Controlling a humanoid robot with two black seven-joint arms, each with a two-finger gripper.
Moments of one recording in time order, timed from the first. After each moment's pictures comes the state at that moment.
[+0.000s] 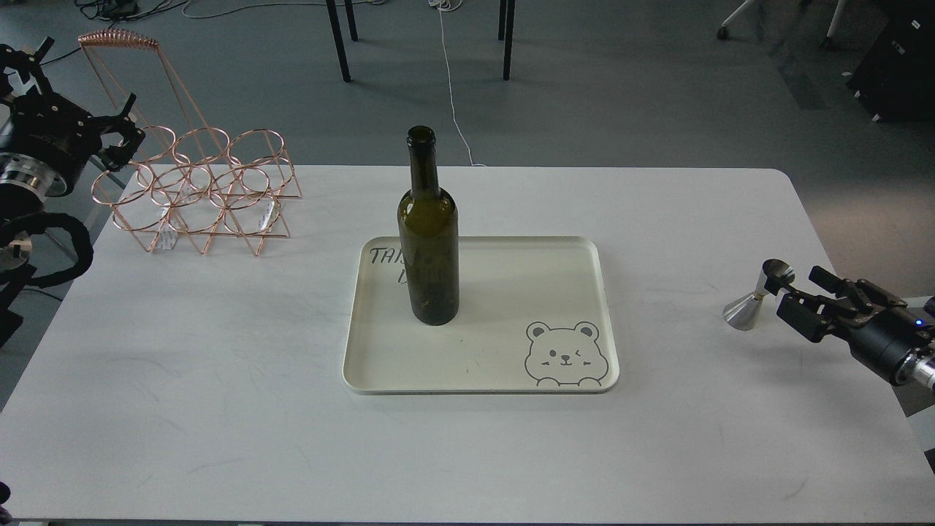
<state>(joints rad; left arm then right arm) -0.81 0.60 -0.69 -0.53 -0.33 -0.48 -0.21 0.48 -0.95 0.28 1.03 -1.39 -0.45 0.49</state>
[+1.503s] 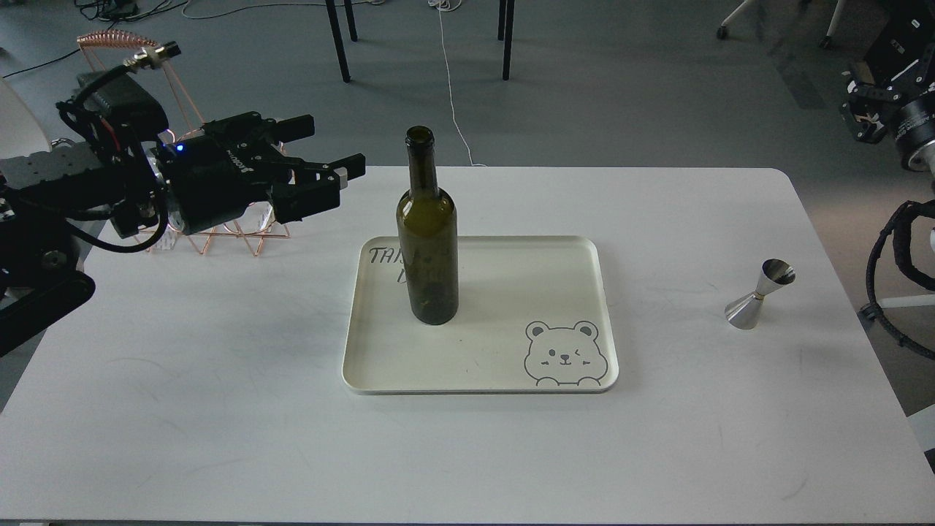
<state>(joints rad) -0.79 0.89 -0.61 -1.60 1.77 -0.12 -0.26 0.88 -0.63 0.55 0.60 0.03 0.31 0.48</state>
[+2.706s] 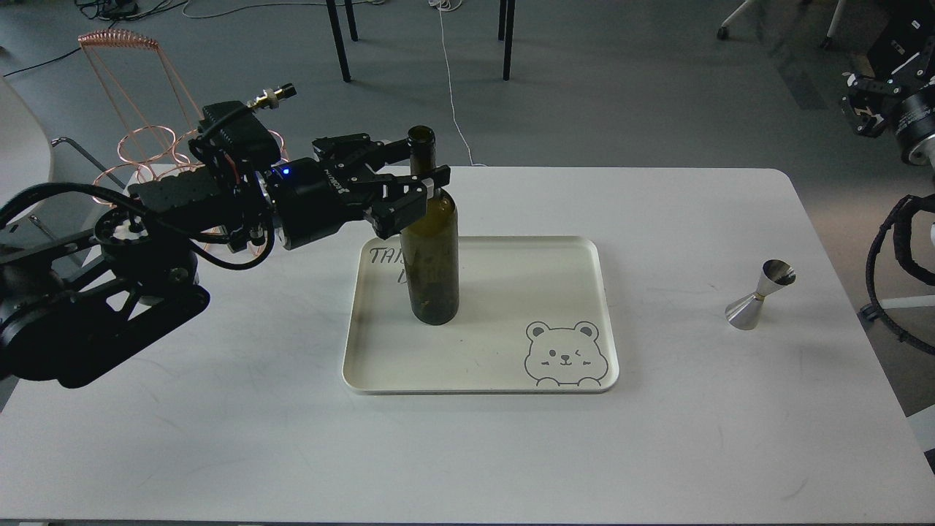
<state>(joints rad) -0.81 0.62 -0.58 -1.48 1.88 -0.06 -0.26 0.89 -0.64 0.54 0.60 0.03 0.31 0.48</state>
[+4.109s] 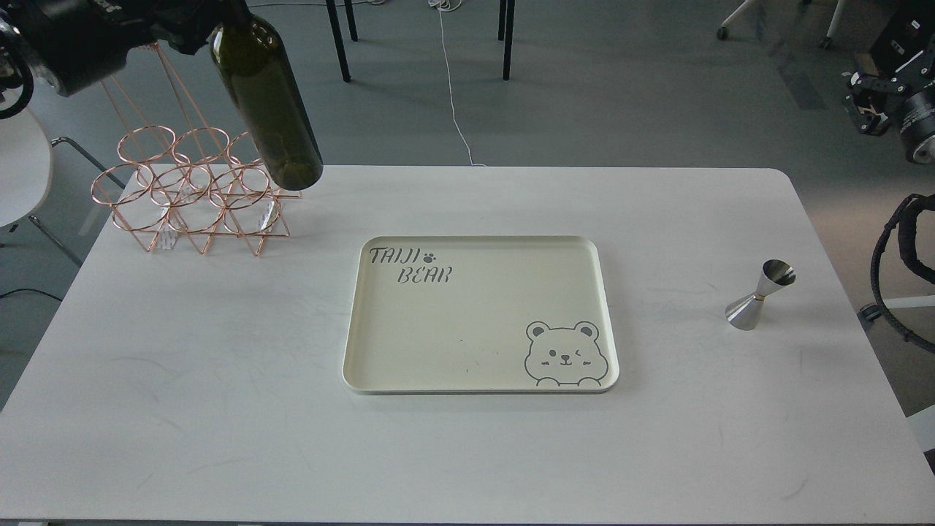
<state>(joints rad) -1.01 1.01 -0.64 -1.35 1.70 -0.03 -0.32 0.90 -0.64 0.54 0.61 0.03 0.31 0.48</state>
